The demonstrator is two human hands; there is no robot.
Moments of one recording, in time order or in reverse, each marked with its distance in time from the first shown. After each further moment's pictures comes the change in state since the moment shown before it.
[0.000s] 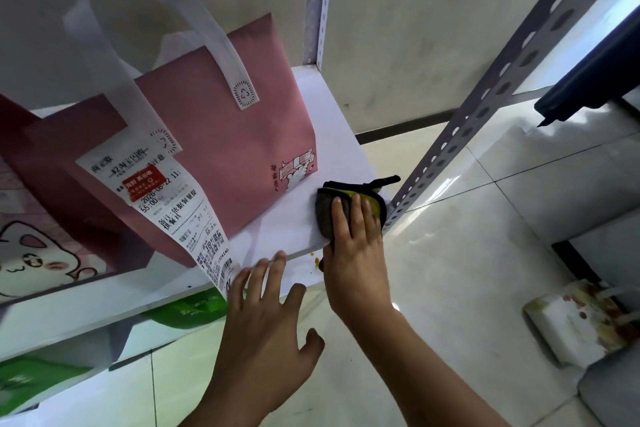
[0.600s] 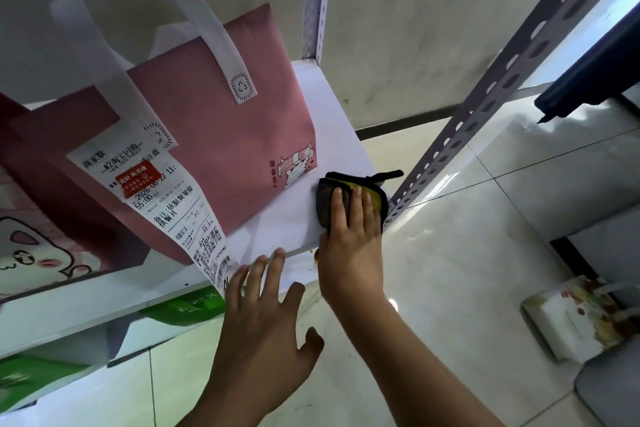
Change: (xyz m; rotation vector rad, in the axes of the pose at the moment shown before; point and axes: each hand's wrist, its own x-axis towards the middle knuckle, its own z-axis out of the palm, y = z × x) left_hand -0.001 -0.002 0.004 0.007 0.009 0.006; right_hand 0.011 -0.010 0.007 -0.064 0.075 0.105
